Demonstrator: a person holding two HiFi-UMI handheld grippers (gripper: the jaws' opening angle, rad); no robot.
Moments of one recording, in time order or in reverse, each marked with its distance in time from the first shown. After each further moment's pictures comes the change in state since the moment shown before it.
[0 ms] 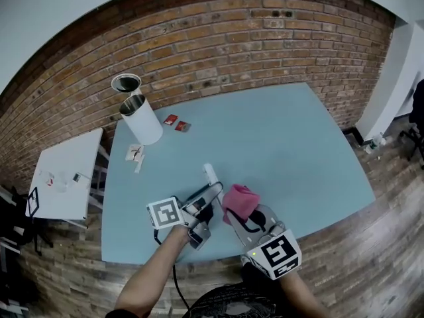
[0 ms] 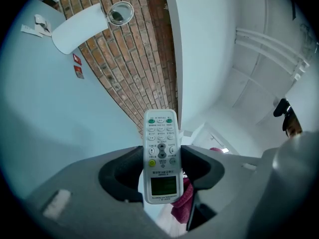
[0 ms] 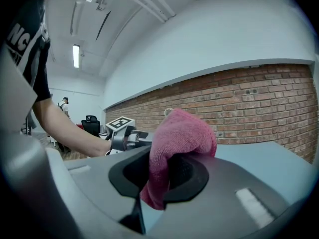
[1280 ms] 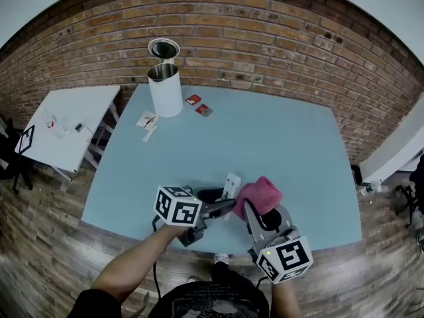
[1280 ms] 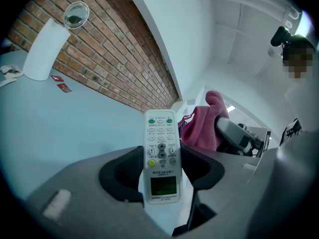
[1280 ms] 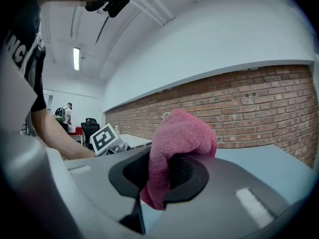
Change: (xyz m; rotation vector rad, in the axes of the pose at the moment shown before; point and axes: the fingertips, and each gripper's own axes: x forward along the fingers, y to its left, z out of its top) left arm -0.005 0.011 -0.045 0.391 0.267 0.114; right arm -0.001 -0.023 0.026 0.010 -0.038 -0.003
